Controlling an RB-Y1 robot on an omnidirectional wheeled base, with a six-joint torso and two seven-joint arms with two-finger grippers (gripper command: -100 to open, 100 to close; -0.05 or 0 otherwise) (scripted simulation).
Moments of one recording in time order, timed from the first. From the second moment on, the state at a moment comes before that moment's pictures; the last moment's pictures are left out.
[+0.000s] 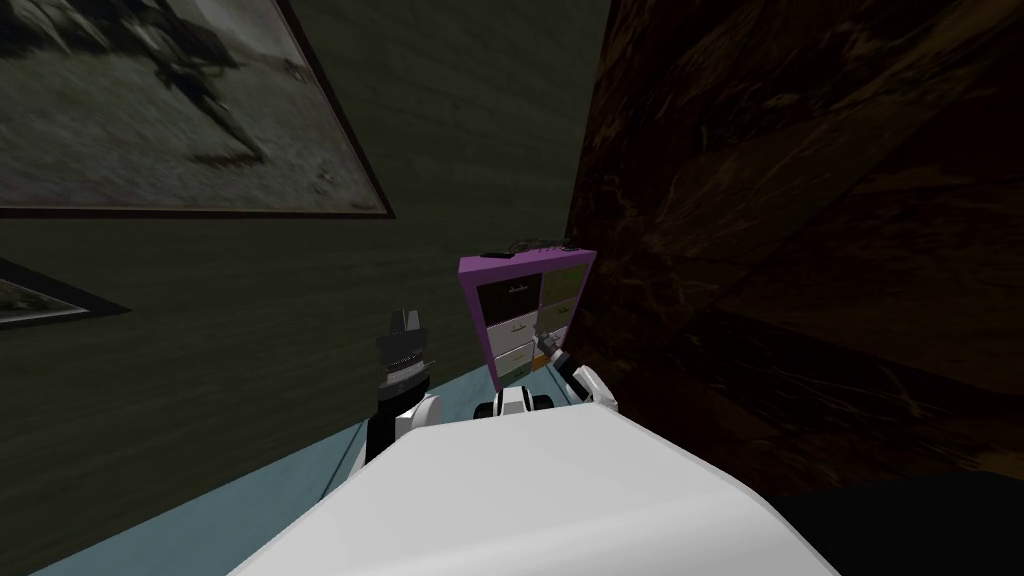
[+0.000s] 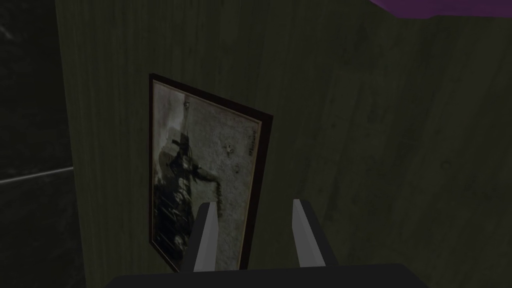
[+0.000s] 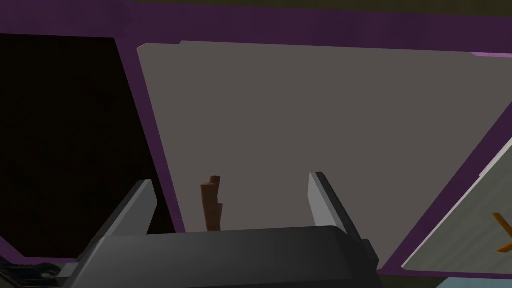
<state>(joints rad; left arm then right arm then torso) 0.50 0.00 -0.01 -2.21 0.12 -0.64 -0.03 0.19 -0.12 0.02 -1.47 0.94 -0.65 2.20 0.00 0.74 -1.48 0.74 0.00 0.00</state>
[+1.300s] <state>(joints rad) 0.50 0.00 -0.01 -2.21 0.12 -0.64 -0.03 0.17 0.04 0.03 -1.45 0.96 -0.64 2.30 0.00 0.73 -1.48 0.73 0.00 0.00</state>
